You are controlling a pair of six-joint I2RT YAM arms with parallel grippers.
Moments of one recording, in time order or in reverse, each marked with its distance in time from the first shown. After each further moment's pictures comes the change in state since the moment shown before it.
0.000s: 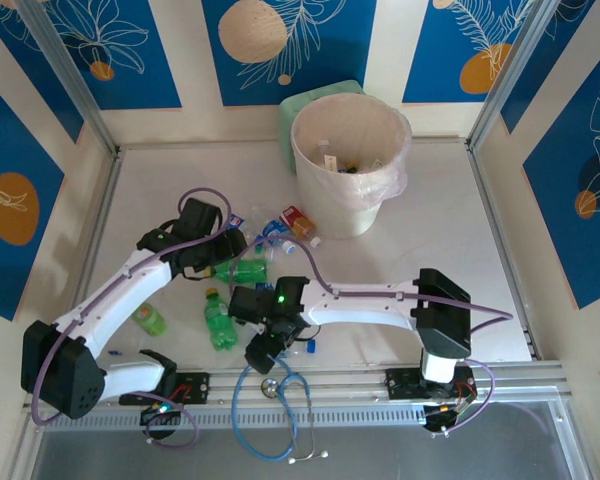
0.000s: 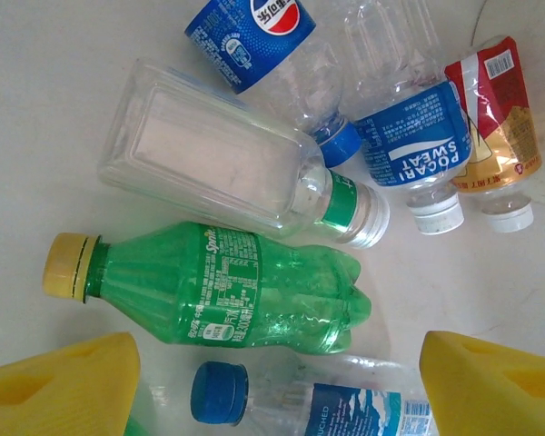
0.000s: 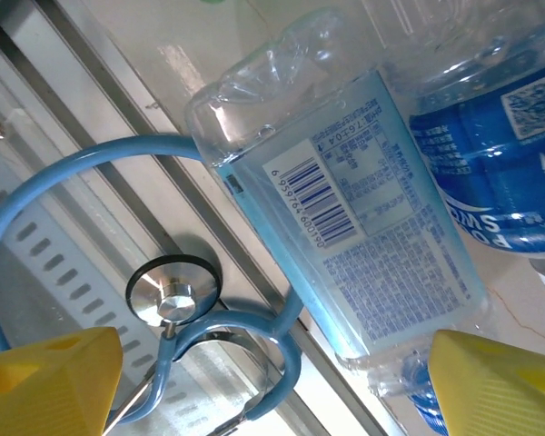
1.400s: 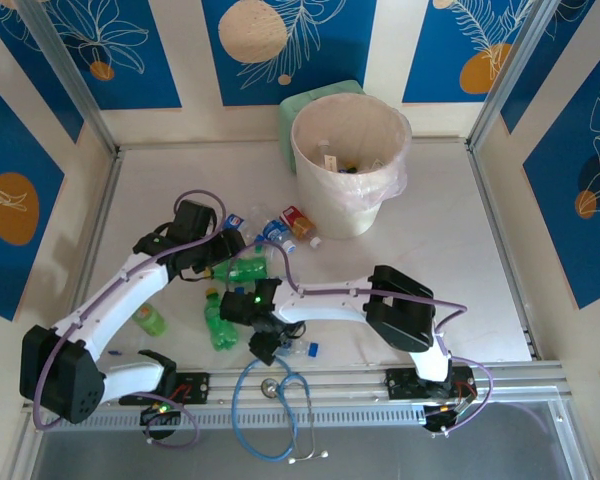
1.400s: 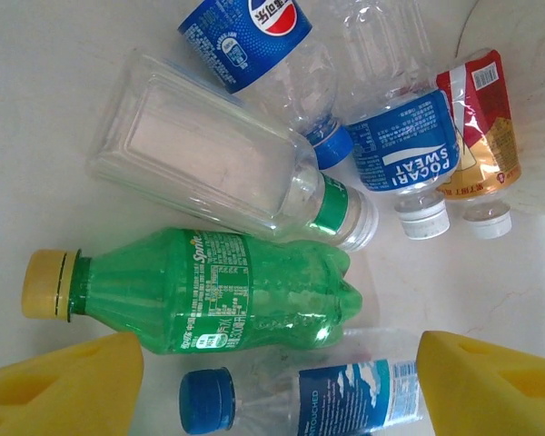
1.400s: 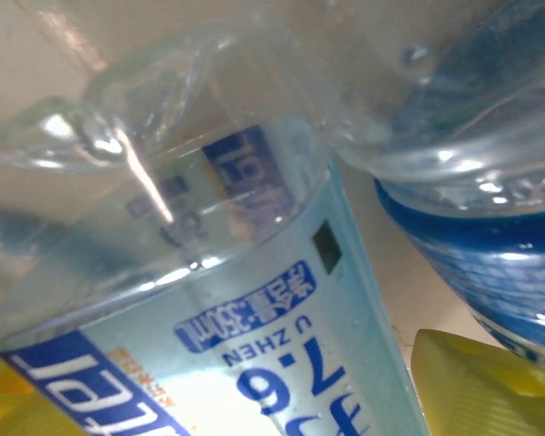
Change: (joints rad) left arm 0.037 -0.021 -0.042 0.053 0.053 -0.014; right arm -0.035 0.198 0.060 -0.053 0.119 -0.004
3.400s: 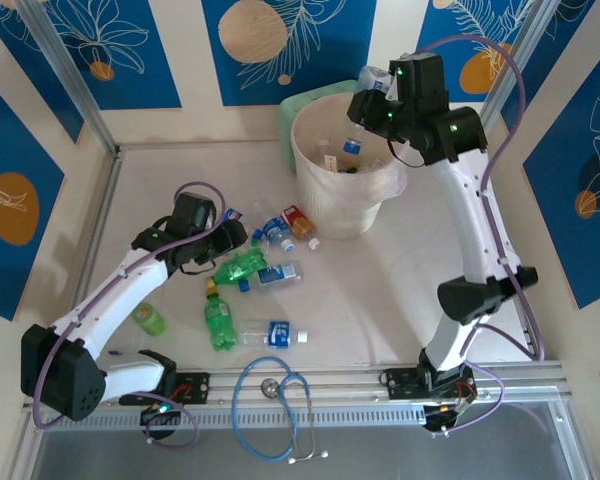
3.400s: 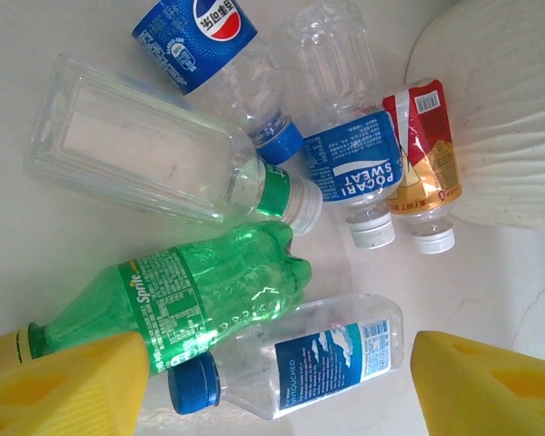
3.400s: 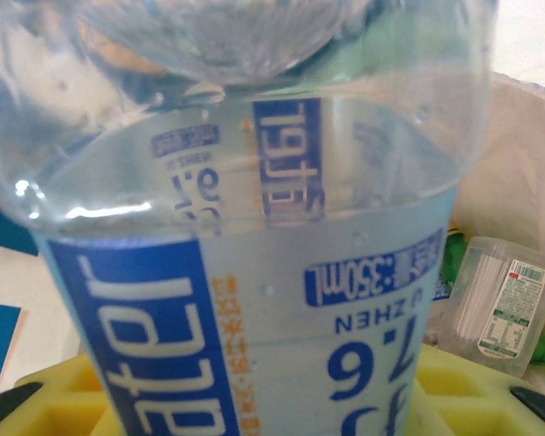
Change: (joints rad) left arm -0.006 0.016 0.057 0.018 0.022 0.001; right arm -0.961 -0.208 0.871 -0.032 -0.077 0.196
